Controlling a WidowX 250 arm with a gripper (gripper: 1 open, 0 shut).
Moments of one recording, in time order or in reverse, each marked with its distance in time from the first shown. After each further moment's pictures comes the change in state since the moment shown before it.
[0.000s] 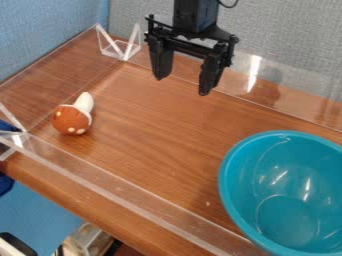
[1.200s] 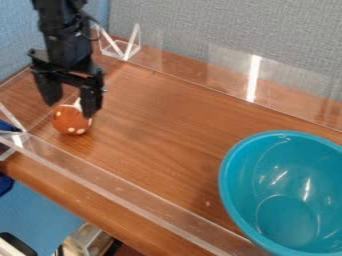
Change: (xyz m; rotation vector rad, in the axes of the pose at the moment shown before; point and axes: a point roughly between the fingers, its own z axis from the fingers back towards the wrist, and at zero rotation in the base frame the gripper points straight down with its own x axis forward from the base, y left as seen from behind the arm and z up) arm -0.055 0.134 -0.050 0.041 -0.080 0.130
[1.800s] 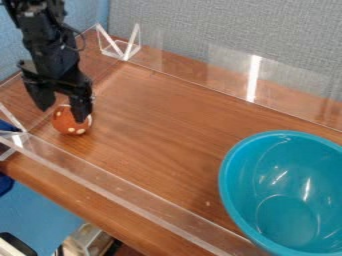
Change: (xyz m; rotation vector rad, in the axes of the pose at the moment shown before) arm 0.005 0.017 -0.020 0.006 -0.109 0.012
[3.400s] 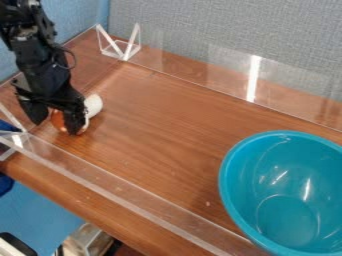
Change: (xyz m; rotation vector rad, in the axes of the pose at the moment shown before) arm -0.007 0.011 -0.019 0.015 -0.019 0.045
